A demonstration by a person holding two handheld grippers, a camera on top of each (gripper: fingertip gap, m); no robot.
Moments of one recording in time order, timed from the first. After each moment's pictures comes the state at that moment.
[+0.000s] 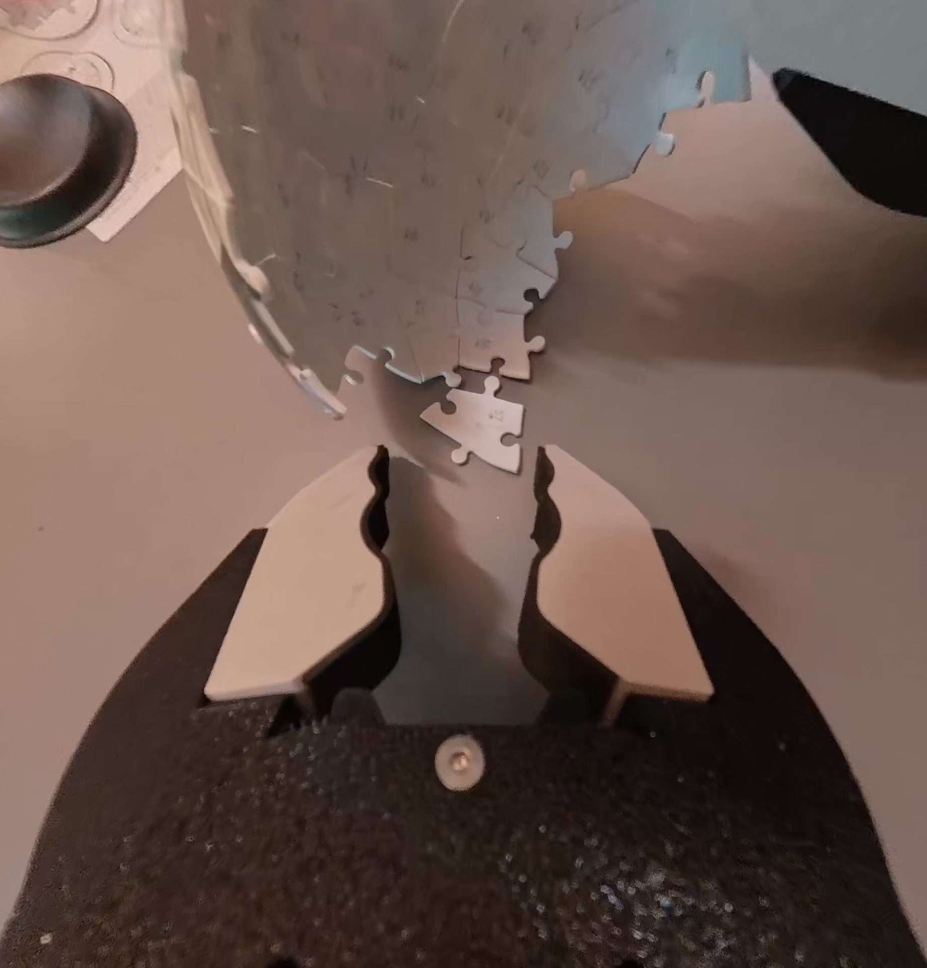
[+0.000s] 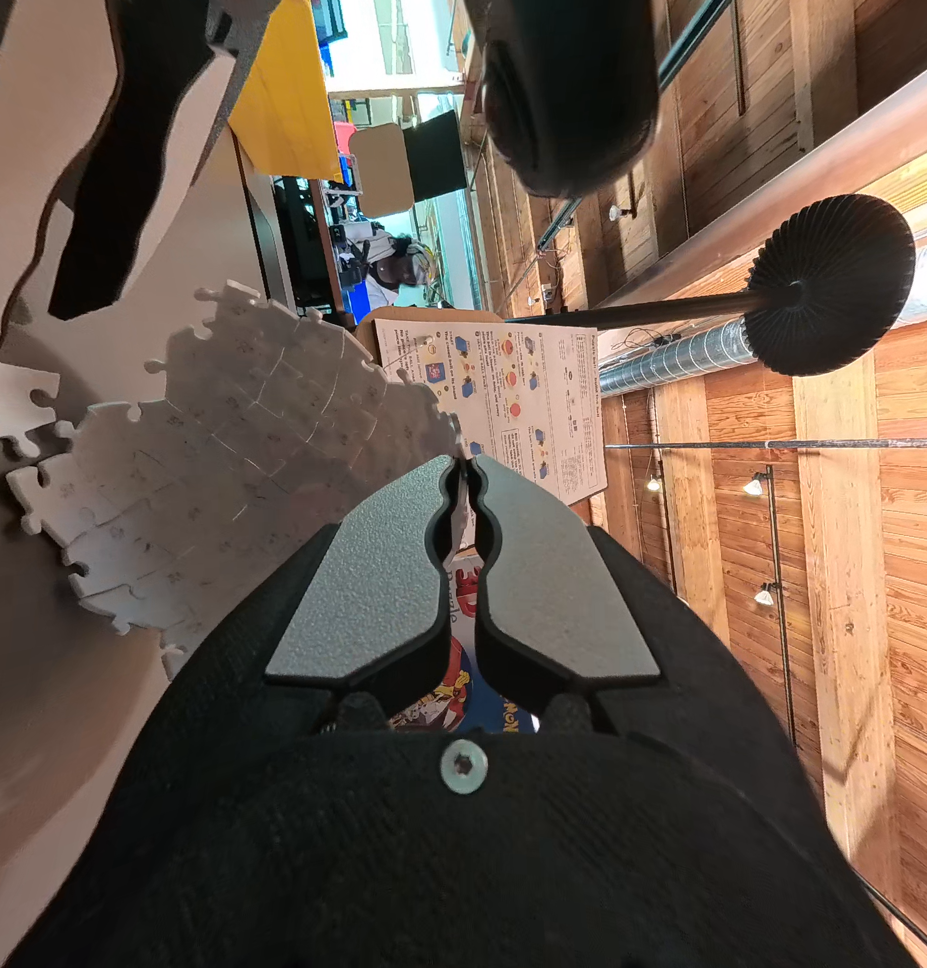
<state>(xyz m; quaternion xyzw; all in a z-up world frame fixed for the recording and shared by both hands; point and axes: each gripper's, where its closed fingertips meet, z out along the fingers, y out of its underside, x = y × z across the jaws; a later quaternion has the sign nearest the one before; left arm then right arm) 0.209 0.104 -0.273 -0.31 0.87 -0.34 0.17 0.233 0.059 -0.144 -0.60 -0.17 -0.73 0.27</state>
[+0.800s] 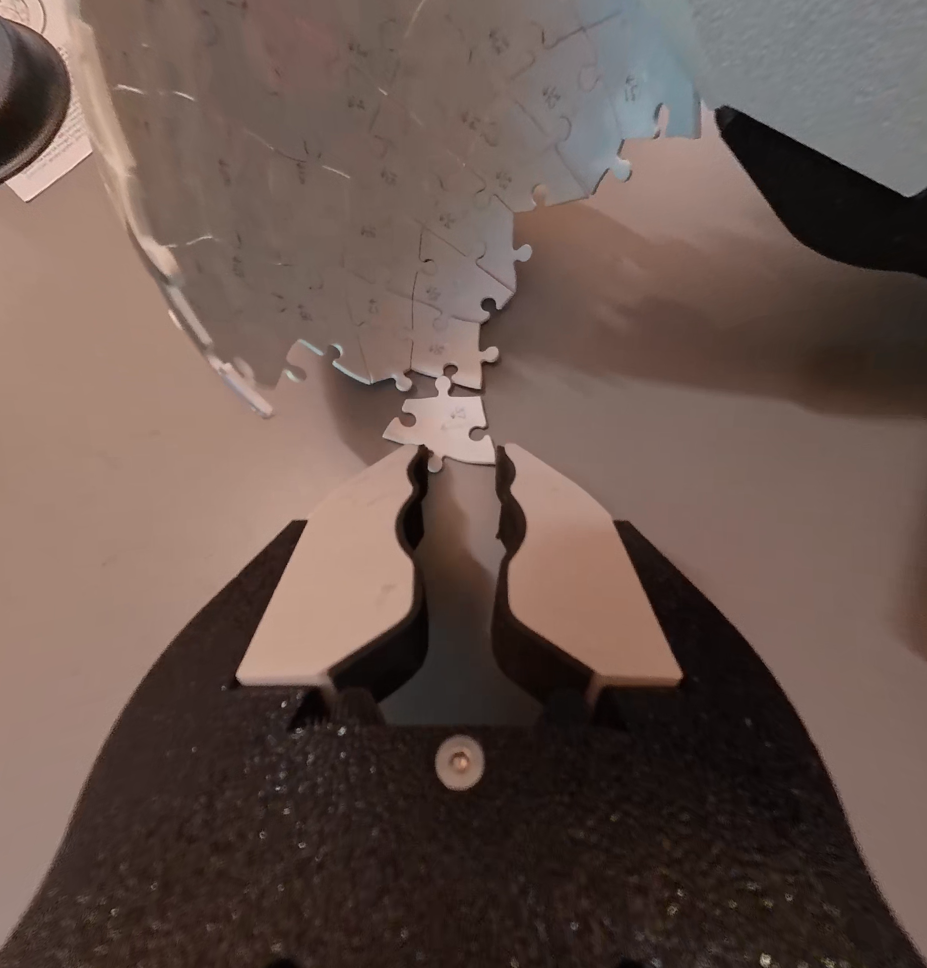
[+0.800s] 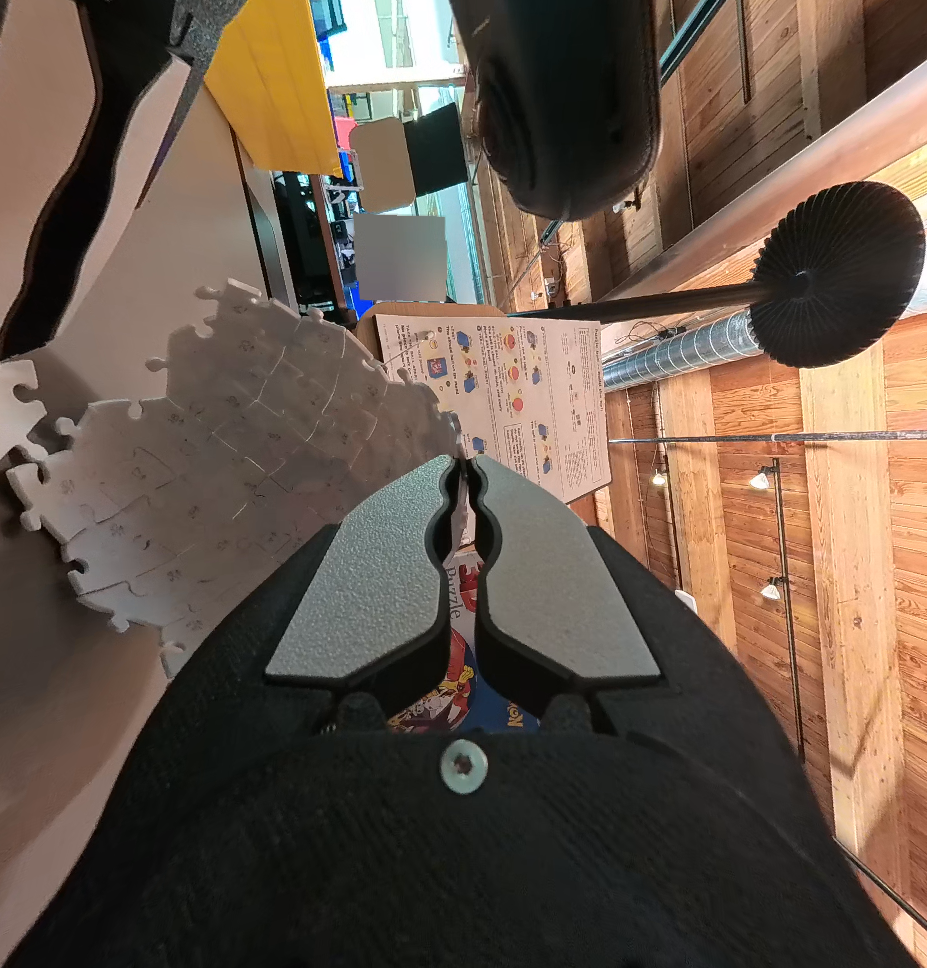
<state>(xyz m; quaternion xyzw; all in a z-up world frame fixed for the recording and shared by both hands) 0.198 0.088 -0.276 -0.34 0.87 -0.35 0.14 0.235 0.058 -0.144 -0.60 -0.17 -0.73 0.27</state>
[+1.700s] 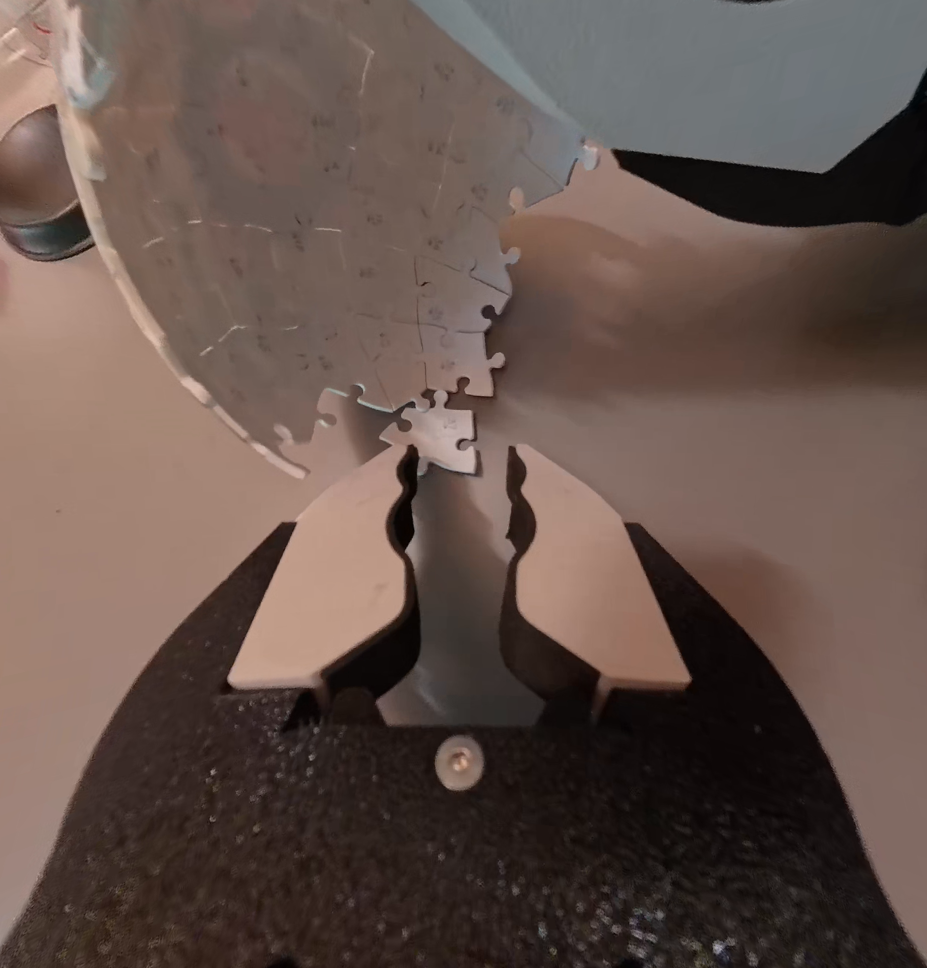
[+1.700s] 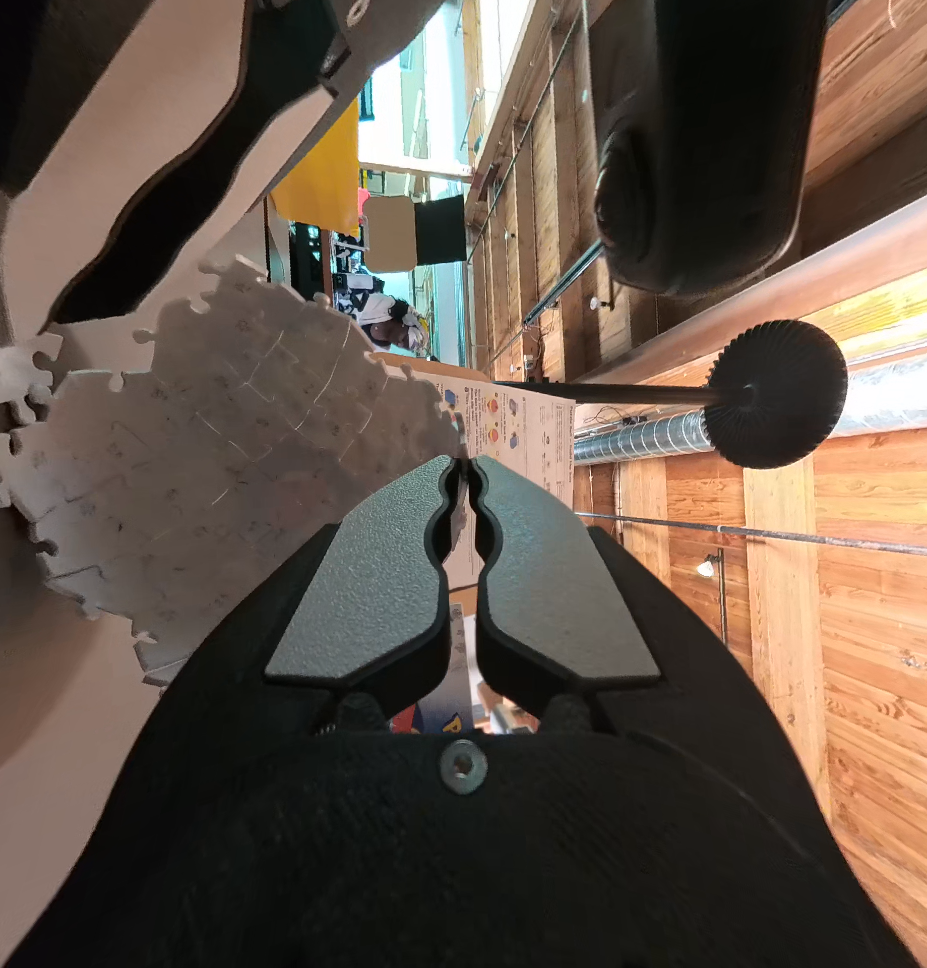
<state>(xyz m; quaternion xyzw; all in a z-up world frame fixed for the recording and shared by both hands) 0.193 0.095 -0.267 -0.31 0.87 -0.32 0.20 0.226 0.073 -0.145 -0.57 -0.26 -0.74 0.26</state>
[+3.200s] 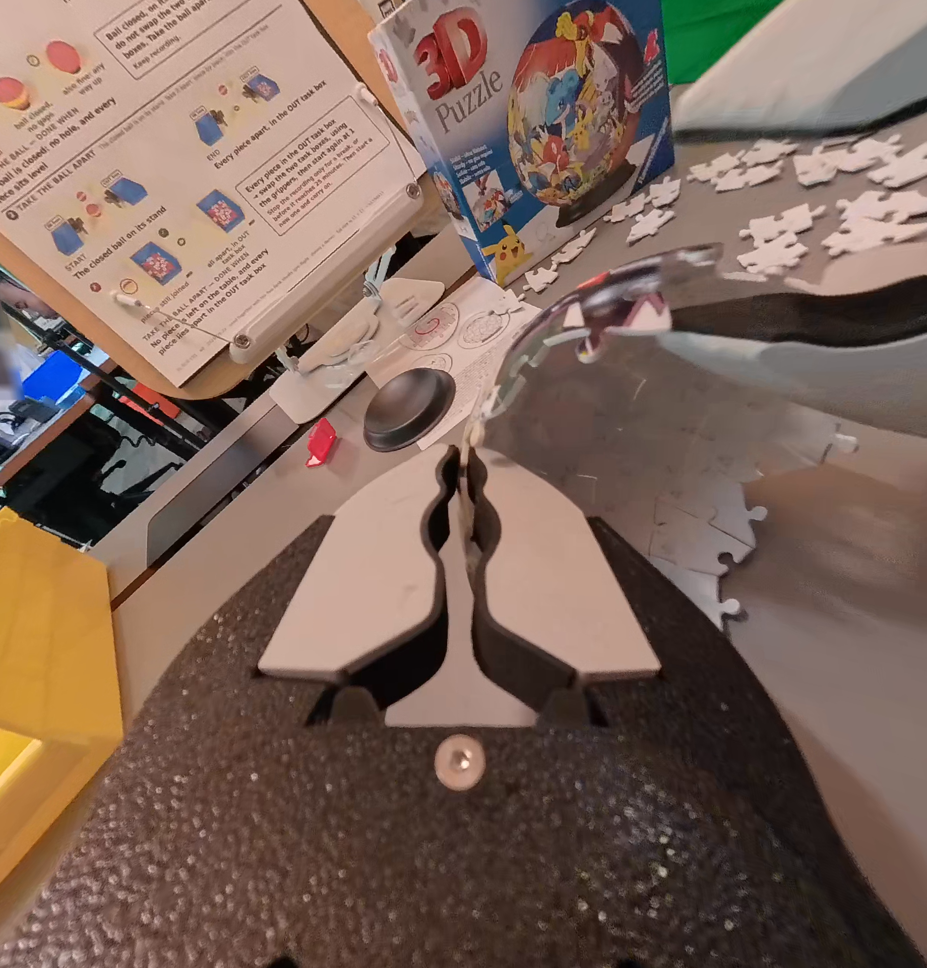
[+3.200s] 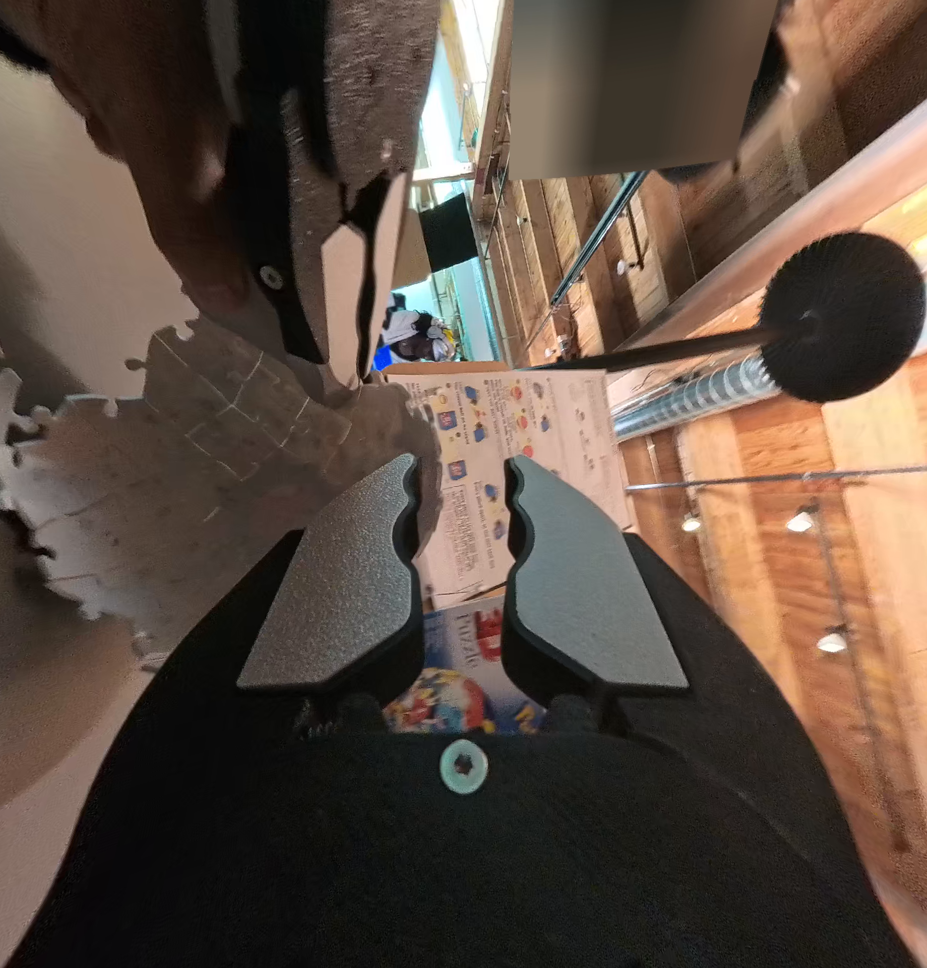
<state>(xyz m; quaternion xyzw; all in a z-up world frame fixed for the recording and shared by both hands) 0.267 0.112 -0.188 -0.28 0.74 -0.39 0.46 0.224 0.066 -0.137 -0.60 -0.20 -0.70 0.34</state>
